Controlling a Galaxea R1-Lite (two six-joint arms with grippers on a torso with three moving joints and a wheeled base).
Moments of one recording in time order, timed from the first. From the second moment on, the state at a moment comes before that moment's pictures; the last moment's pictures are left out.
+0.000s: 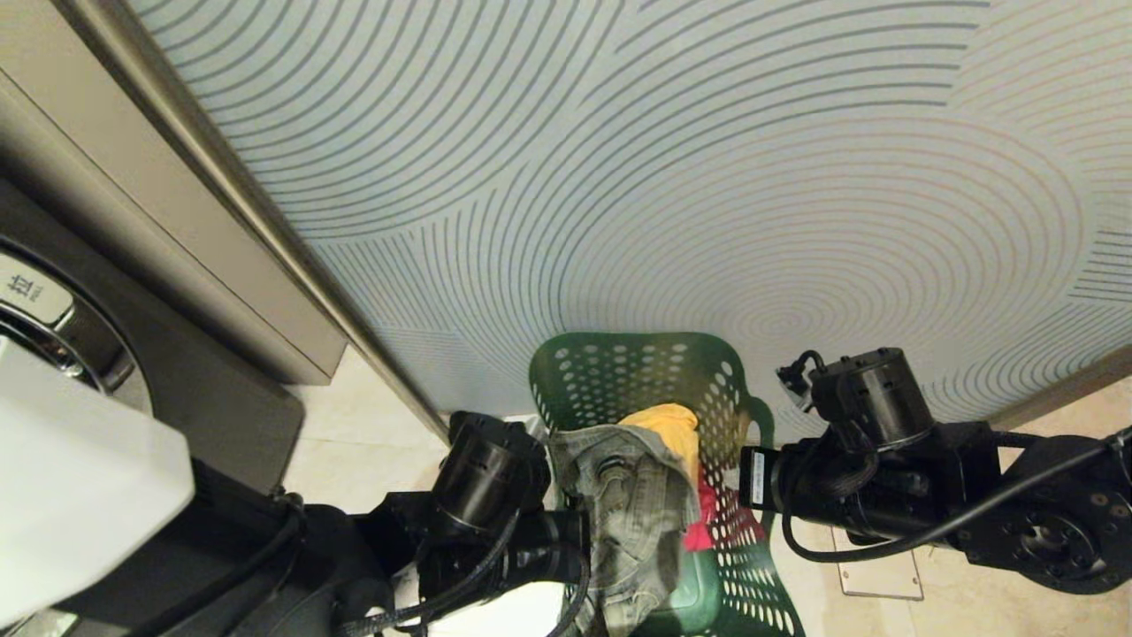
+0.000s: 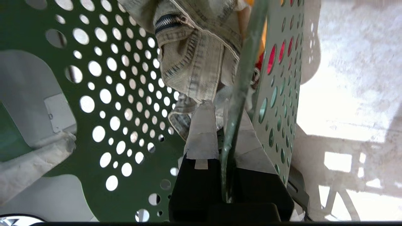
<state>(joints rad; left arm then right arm) -0.87 1.88 -0.76 -0.48 0.08 -0.54 0.53 1.75 -0.77 -0.33 -0.04 0.56</state>
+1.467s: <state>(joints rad) -0.90 1.80 -0.70 -0.44 0.08 -0.54 0.54 1.73 -0.74 -0.29 -0.06 0.52</state>
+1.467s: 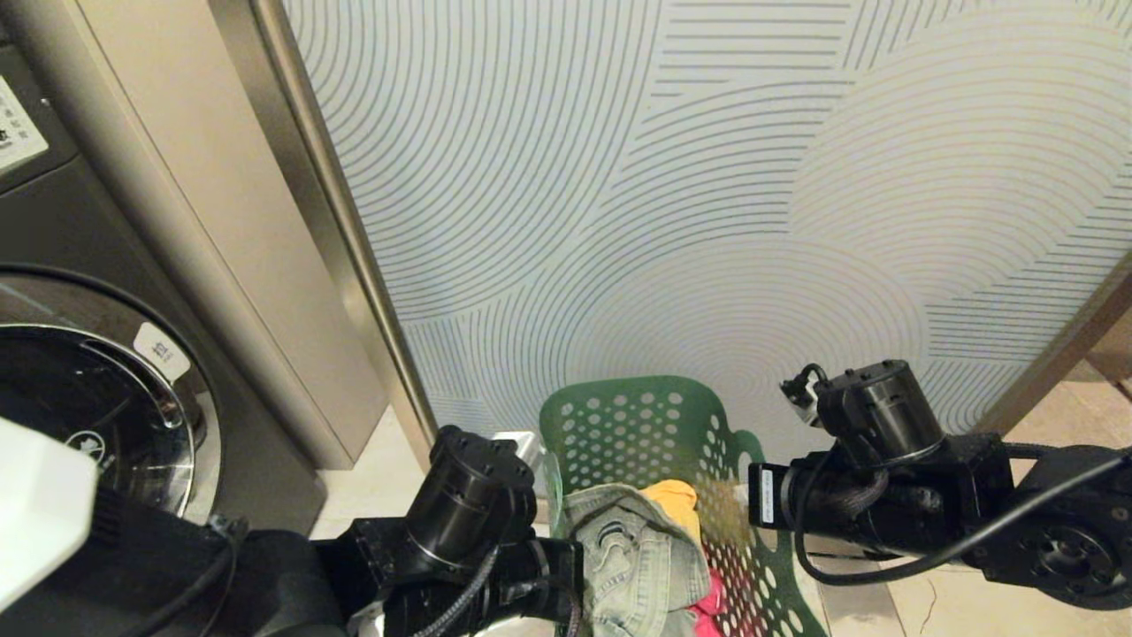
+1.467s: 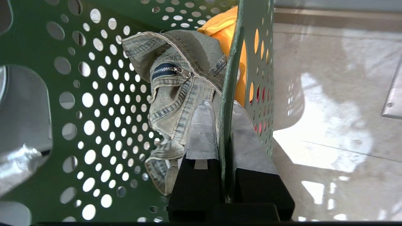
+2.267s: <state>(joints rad) -0.96 1.79 -0.70 -0.45 0.07 -0.54 0.54 1.69 -0.73 -0.29 -0.07 0.48</state>
